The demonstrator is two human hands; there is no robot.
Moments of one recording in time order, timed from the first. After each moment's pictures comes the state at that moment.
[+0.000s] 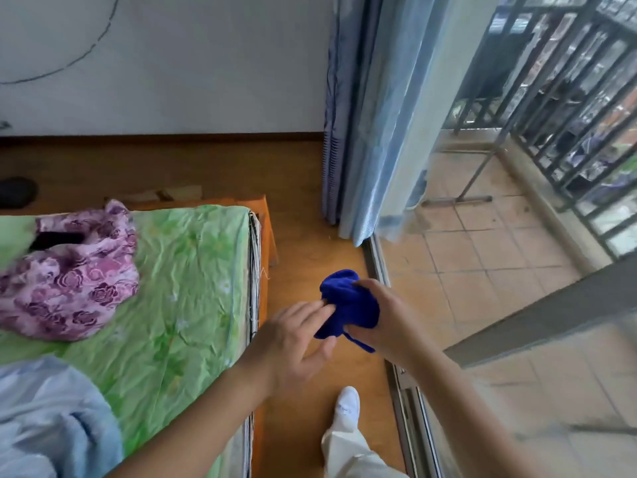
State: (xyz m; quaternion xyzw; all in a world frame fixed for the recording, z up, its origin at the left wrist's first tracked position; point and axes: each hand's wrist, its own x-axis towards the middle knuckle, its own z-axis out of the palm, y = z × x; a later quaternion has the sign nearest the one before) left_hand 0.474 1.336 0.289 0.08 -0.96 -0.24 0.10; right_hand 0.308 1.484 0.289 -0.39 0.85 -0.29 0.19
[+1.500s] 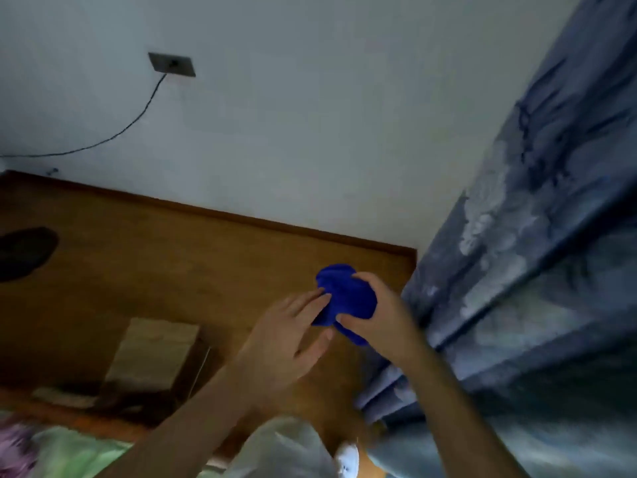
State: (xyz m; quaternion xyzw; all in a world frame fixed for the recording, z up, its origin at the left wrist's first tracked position) left_hand -0.111 0.684 0.335 0.23 -0.93 -0.22 0.17; right_hand -0.305 0.774 0.334 -0.44 0.76 -0.37 0.29
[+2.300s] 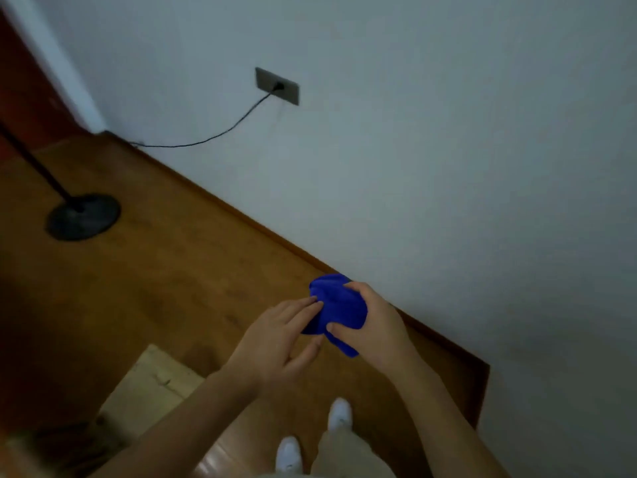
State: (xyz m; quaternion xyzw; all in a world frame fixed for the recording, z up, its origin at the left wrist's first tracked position) left_hand -0.138 0.337 0.337 0.39 -0.87 -0.22 0.21; right_hand -0.350 0.355 0.347 -0.58 0.69 -0.28 0.35
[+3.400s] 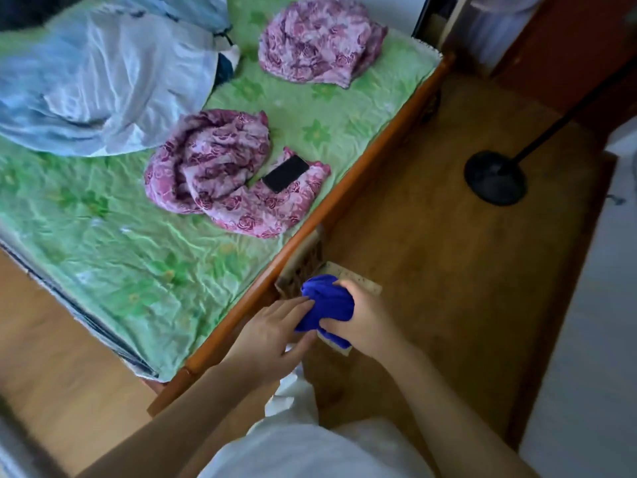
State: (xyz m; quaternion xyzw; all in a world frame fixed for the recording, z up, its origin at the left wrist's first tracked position) left_hand 0.103 0.463 0.304 0.90 -0.26 -0.17 0.30; right_hand 0.105 0.250 0.311 -0.88 0.10 0.22 0.41
